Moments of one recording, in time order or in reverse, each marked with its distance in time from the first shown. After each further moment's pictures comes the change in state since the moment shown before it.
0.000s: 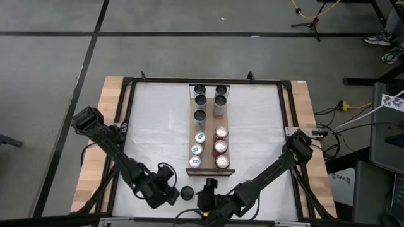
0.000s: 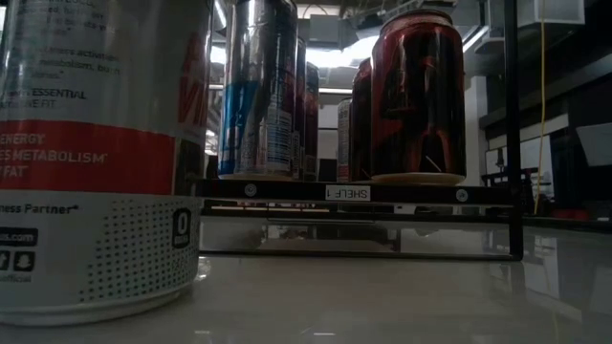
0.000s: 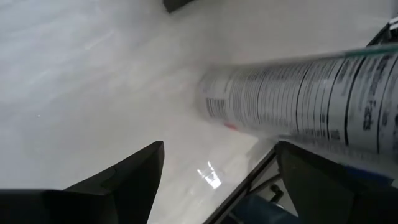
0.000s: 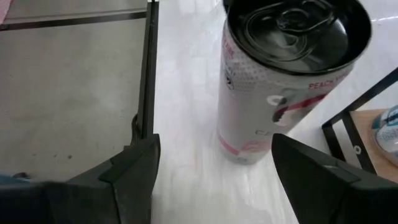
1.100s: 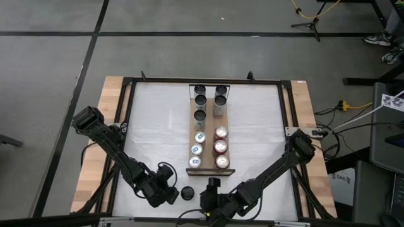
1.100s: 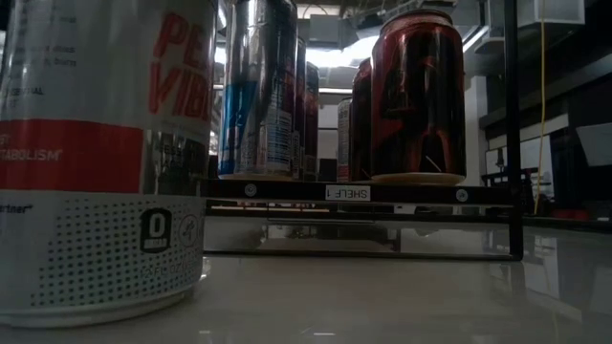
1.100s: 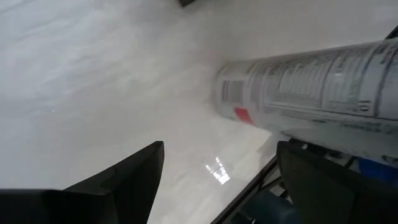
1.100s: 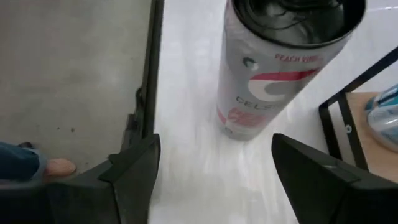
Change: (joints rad) left arm 0.009 0.000 0.000 -0.036 0.032 0.009; right arm 0.003 -0.038 0.001 -0.102 -0.068 -0.022
